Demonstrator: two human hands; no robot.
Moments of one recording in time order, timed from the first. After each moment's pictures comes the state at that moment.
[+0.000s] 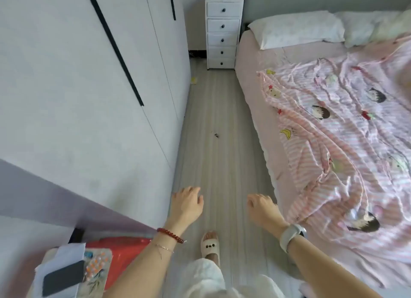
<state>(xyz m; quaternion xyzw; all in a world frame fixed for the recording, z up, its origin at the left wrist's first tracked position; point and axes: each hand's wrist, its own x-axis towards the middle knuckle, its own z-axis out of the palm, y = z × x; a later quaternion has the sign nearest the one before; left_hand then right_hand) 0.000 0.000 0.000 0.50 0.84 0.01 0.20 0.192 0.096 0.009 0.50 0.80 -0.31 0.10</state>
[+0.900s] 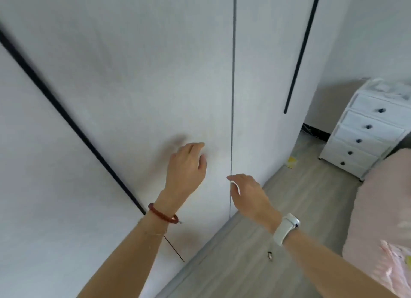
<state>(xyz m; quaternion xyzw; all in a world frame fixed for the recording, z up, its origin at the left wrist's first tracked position) -0.302 0.397 0.184 0.24 0.93 0.20 -0.20 -0.232 0.552 0.120 0.04 0.95 -0.29 -0.09</state>
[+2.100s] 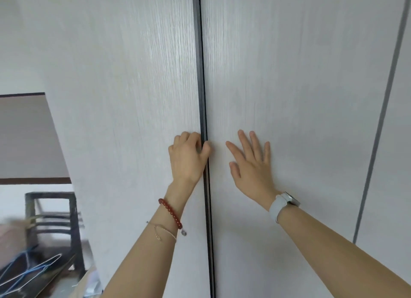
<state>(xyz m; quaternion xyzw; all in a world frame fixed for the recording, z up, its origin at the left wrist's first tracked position) -0.265 0.289 0.415 -0.12 0.82 0.18 -0.53 -0.360 0.415 0.372 -0.38 0.82 -0.18 -0.38</state>
